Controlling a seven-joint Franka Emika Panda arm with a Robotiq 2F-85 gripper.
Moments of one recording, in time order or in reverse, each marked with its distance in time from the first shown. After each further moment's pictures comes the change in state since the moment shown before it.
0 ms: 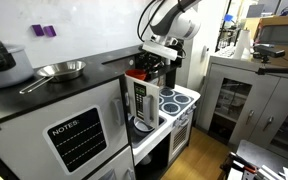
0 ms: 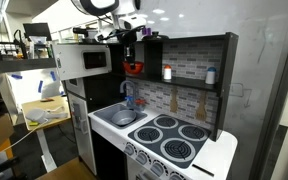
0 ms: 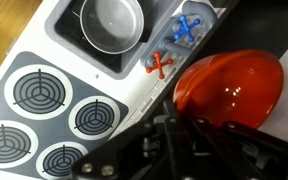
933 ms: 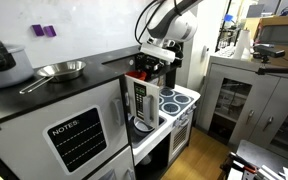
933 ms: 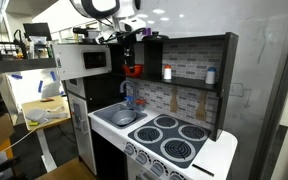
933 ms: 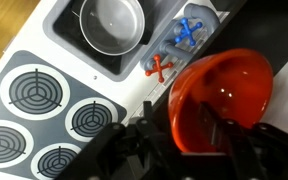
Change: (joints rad) arm 0.016 0.025 0.000 0.015 -0.020 0.002 0.000
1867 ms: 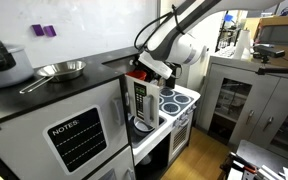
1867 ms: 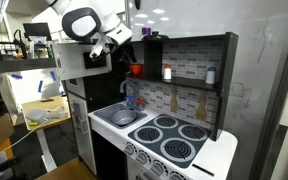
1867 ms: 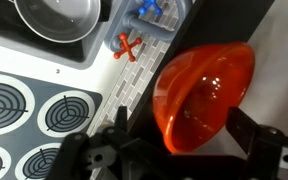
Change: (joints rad) arm 0.049 -0.041 0.044 -0.240 0.199 0.536 0.019
